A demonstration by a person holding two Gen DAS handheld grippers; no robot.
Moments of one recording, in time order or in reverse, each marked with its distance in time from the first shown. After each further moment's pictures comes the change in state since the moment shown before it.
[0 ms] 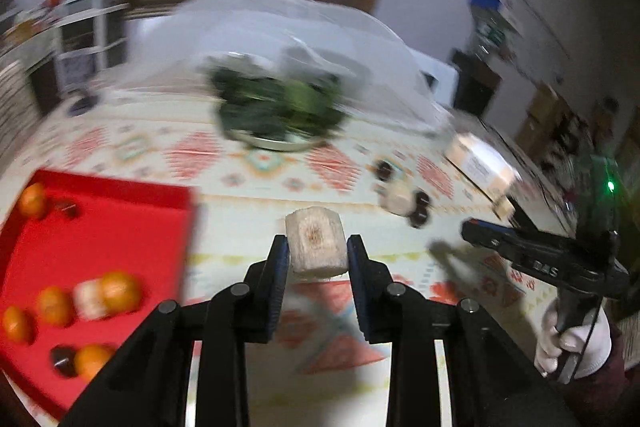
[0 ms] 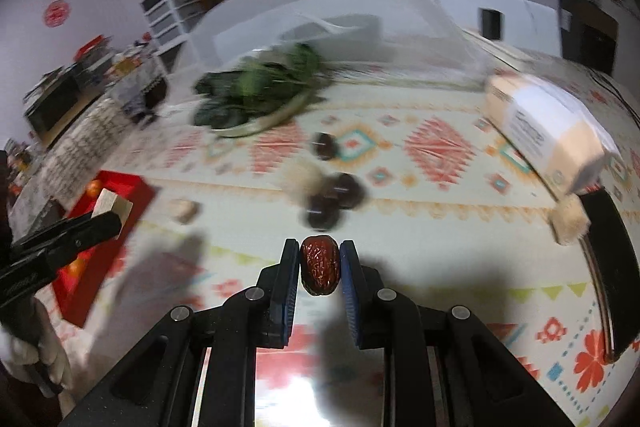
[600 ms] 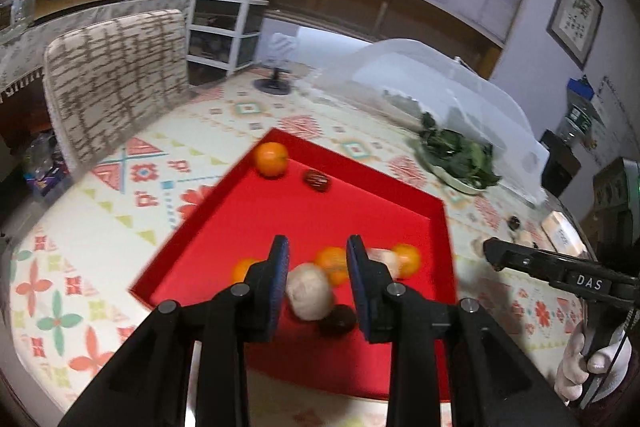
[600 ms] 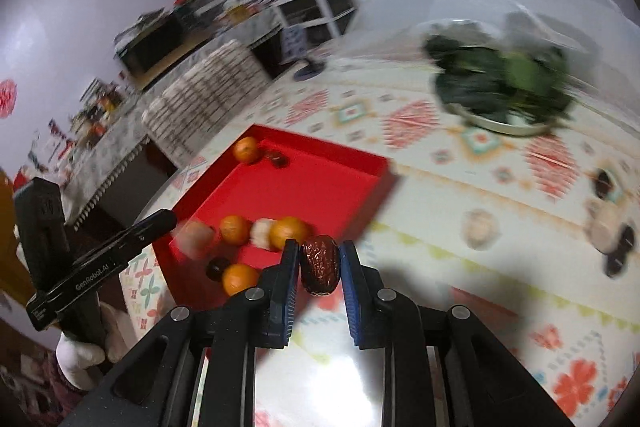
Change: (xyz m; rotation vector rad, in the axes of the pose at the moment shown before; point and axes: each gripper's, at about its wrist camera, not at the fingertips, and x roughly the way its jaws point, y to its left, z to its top) left arm -0.097 0.184 -0.044 -0.269 -0.114 0.243; right arm 0.076 0.221 0.018 -0.170 0.153 0.322
